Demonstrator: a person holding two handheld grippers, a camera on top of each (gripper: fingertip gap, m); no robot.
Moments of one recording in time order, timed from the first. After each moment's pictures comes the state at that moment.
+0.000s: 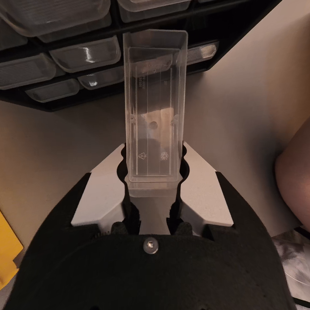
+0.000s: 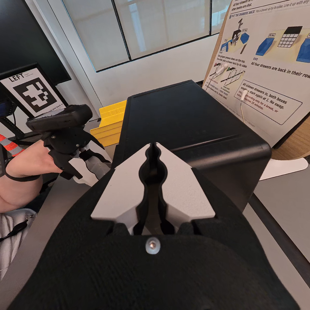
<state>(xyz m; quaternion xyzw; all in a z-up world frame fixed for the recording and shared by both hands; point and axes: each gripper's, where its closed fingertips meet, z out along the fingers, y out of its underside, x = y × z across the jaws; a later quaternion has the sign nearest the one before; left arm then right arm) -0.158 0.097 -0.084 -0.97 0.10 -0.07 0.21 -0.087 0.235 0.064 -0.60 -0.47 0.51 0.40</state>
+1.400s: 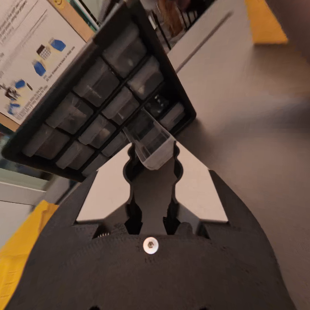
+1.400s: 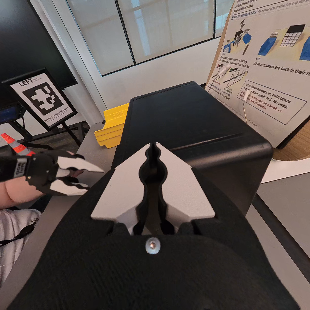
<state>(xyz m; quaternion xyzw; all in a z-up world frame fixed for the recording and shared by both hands) -0.129 0.090 -0.042 -0.73 0.36 0.14 0.56 -0.086 0.235 0.064 -0.59 -0.47 0.53 0.39</state>
